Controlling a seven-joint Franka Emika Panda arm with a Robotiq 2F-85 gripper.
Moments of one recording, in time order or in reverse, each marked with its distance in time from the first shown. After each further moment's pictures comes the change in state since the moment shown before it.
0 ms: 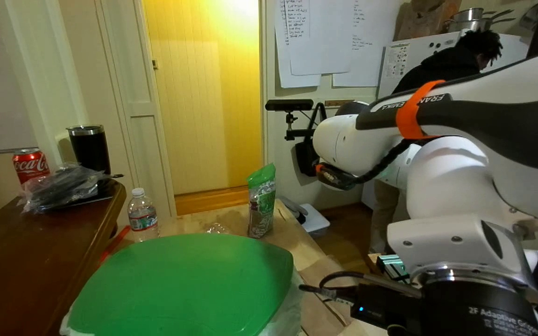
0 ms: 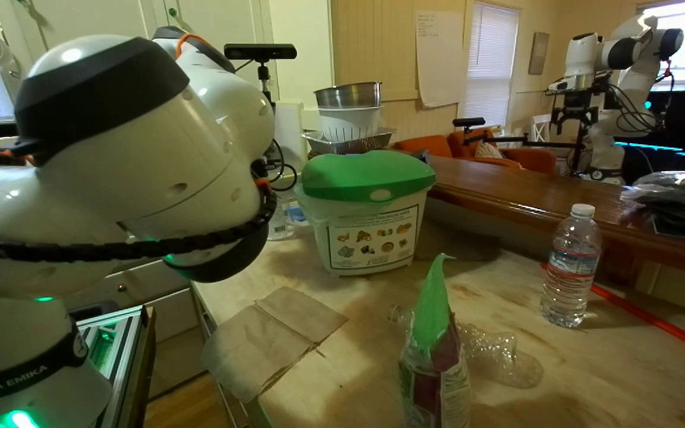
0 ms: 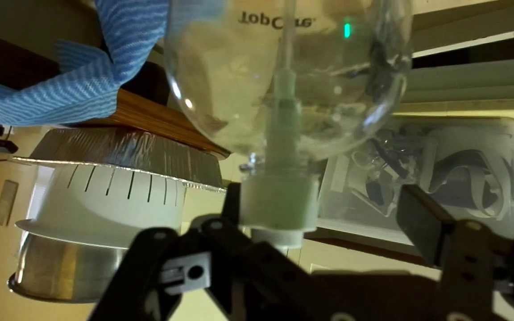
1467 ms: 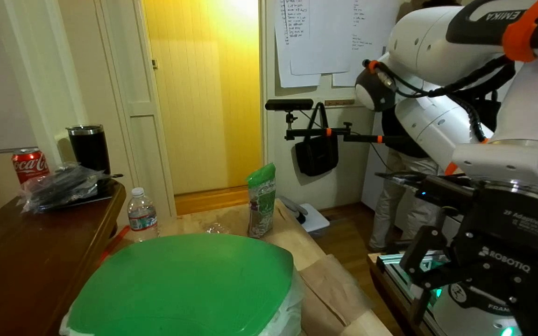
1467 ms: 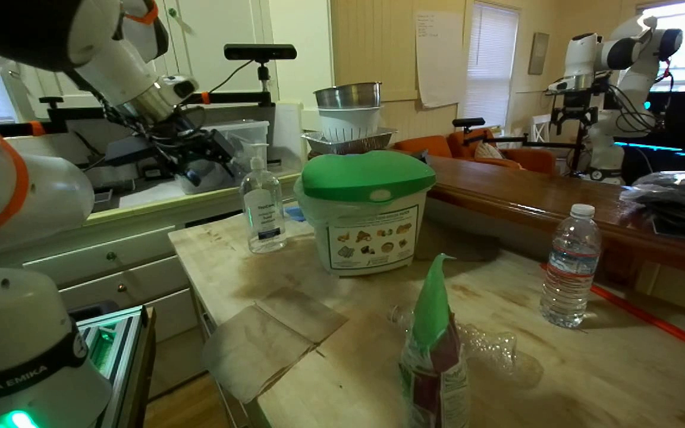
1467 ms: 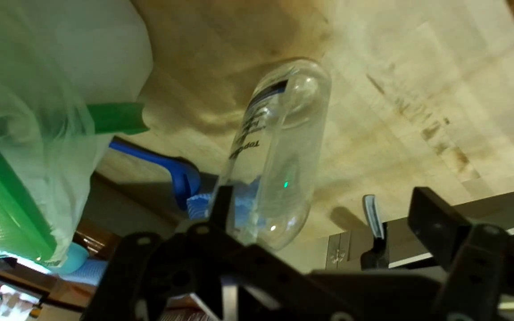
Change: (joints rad) arm -0.263 -0.523 0.454 -0.003 0.895 0.163 0.019
